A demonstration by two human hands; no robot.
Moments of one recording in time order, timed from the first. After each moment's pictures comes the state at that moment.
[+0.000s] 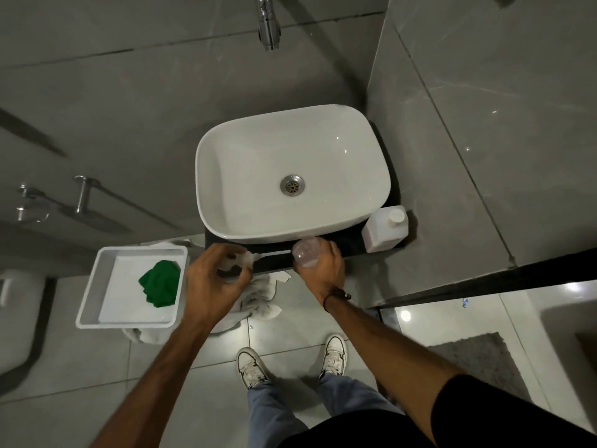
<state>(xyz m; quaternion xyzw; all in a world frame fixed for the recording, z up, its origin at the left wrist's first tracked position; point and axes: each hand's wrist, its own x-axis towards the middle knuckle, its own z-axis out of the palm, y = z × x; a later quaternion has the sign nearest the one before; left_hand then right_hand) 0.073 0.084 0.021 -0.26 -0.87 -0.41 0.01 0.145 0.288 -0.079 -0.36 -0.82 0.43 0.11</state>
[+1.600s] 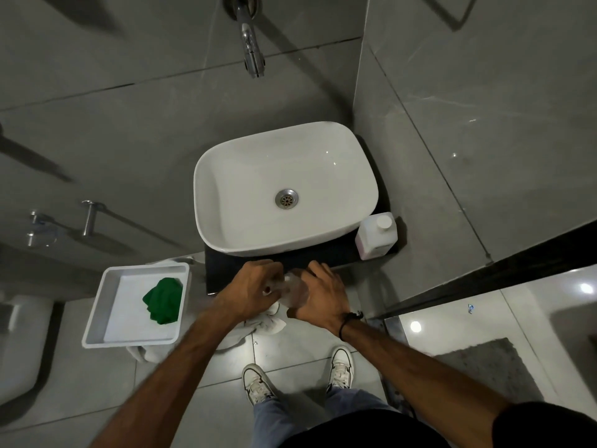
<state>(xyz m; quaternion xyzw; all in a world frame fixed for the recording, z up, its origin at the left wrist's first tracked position) 0.076 0.144 0.029 -0.44 -0.85 -0.22 -0.18 0.188 0.293 -0.048 -0.14 -0.94 0.31 -0.02</state>
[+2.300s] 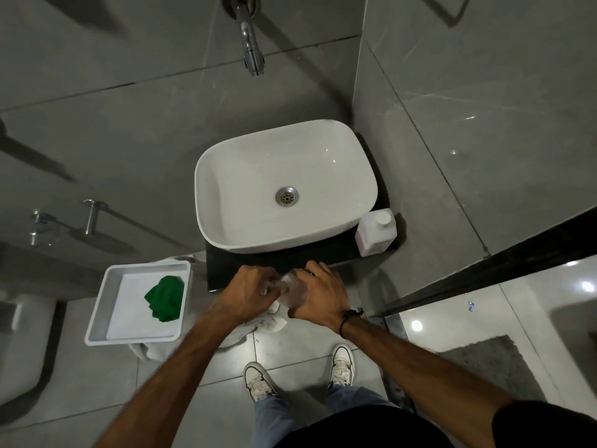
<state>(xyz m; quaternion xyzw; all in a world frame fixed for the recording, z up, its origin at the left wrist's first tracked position) 0.086 0.131 0.026 -0.39 -0.87 -0.24 -0.17 0.192 0.291 -0.043 -0.13 -0.94 0.31 -0.03</state>
